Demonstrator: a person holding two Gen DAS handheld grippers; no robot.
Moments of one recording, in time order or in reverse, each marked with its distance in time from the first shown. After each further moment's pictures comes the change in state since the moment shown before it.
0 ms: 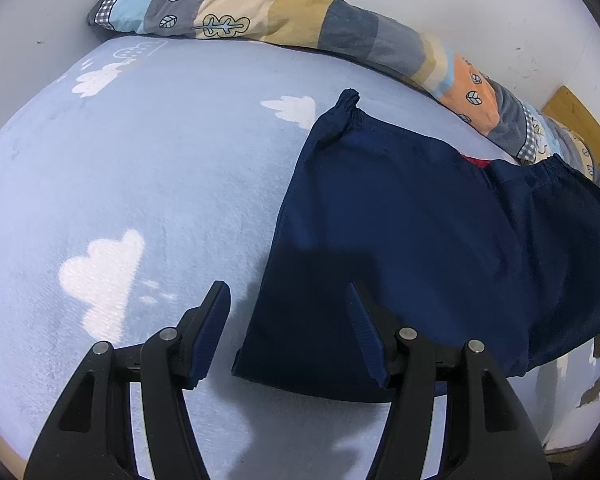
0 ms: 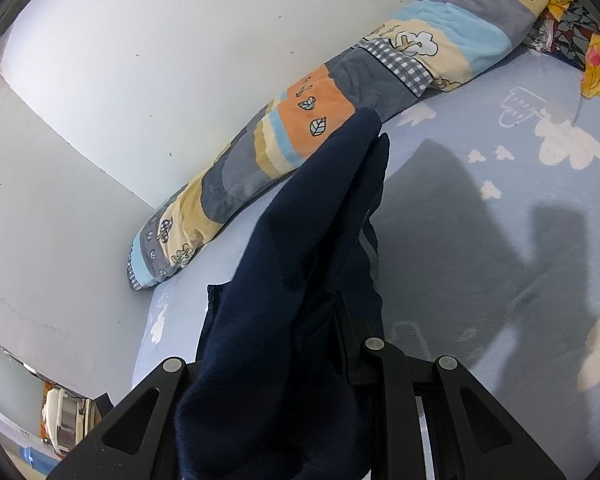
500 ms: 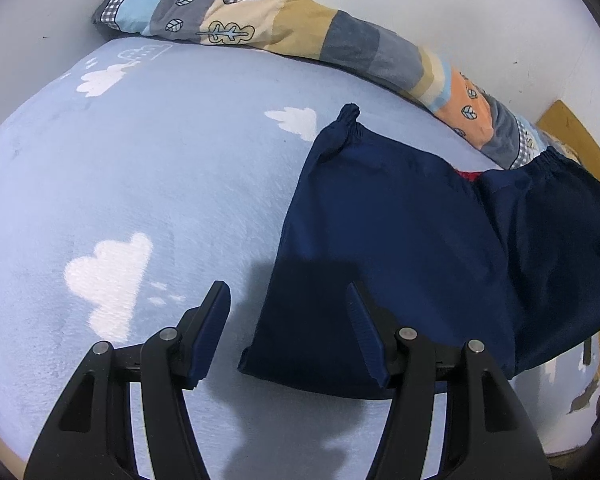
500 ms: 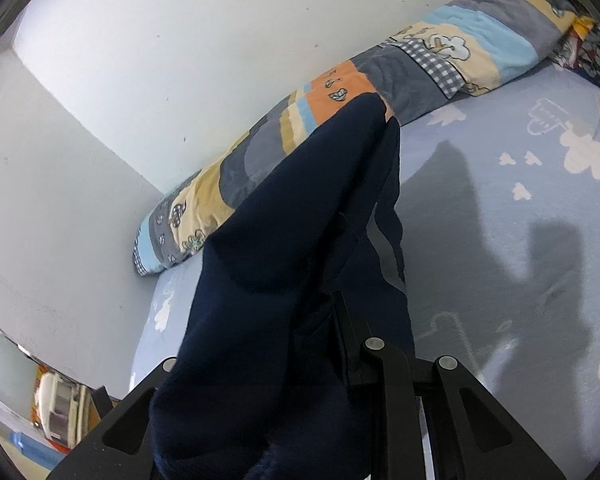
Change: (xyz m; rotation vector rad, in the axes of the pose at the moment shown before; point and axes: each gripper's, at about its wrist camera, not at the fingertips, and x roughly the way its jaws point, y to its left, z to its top) left arm -0.013 0.011 0.001 -0.033 -0.024 -0.035; right arm 0.001 0.048 -0.021 -0.074 0.013 0.001
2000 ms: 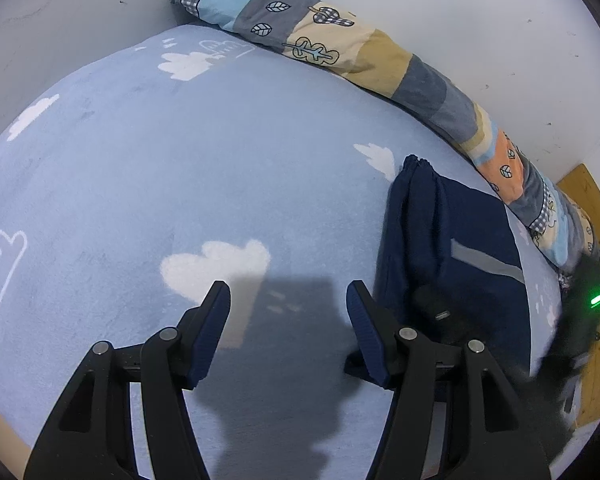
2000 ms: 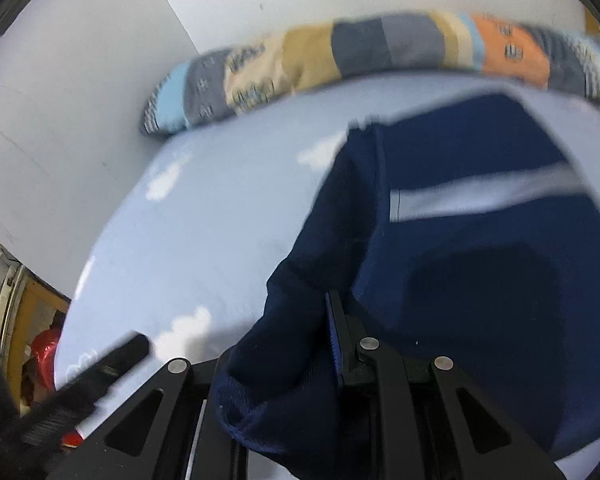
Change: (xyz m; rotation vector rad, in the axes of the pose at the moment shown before) left arm -0.031 0.092 0.005 -0.176 -0.045 0.031; right arm 0.193 0.201 -0.194 -0.334 0.235 -0.088
